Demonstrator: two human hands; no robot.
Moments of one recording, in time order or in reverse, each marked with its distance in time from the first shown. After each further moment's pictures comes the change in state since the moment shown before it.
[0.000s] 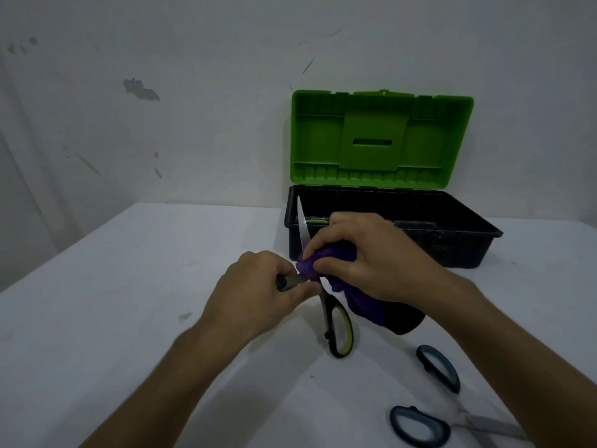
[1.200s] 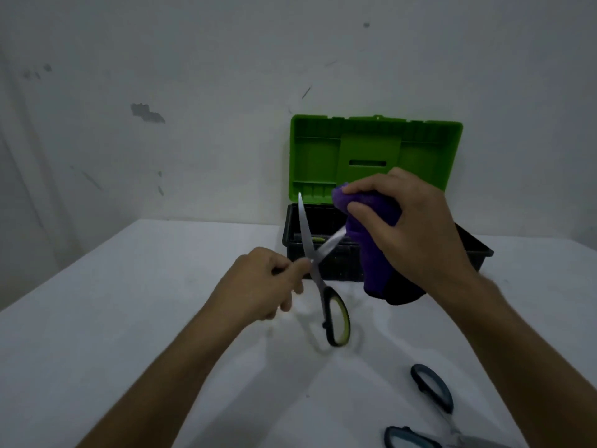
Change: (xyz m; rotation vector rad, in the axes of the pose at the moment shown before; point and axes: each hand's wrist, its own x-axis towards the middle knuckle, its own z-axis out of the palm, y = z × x) left_hand 0.016 0.021 -0.022 -0.237 -0.096 -0.186; right_hand 0.004 0.010 -0.040 -0.015 0.571 0.019
